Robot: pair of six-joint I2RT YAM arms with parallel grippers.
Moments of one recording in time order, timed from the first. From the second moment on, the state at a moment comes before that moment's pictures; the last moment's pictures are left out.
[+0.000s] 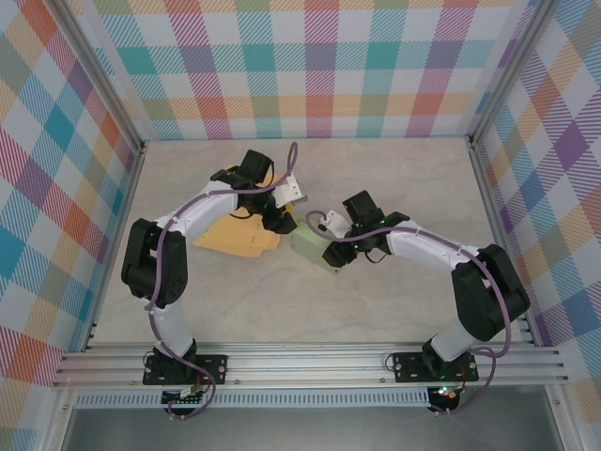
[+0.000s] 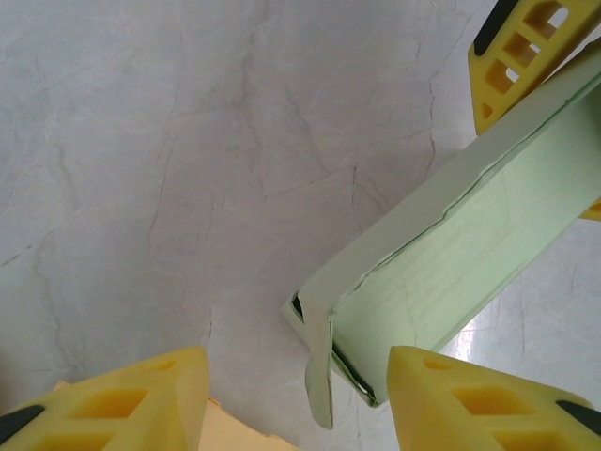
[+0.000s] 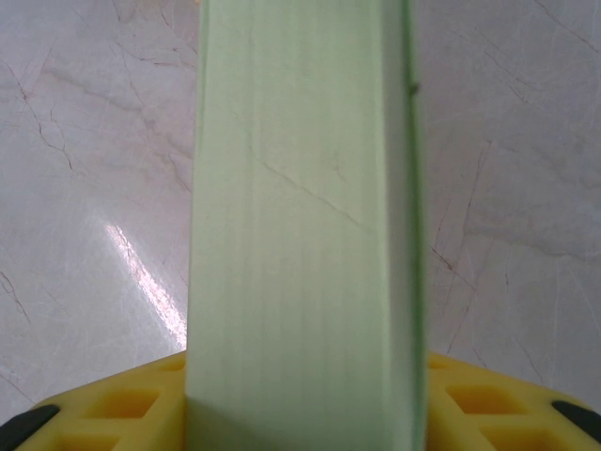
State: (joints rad) left arm -0.43 1.84 1.47 -0.73 0.52 0.70; right arm 0.59 1.56 0.99 -0.48 -0.32 -0.30
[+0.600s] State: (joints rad) left arm -0.48 1.90 1.55 -0.82 0.35 0.44; right arm 0.59 1.56 0.99 -0.47 -0.29 -0.30
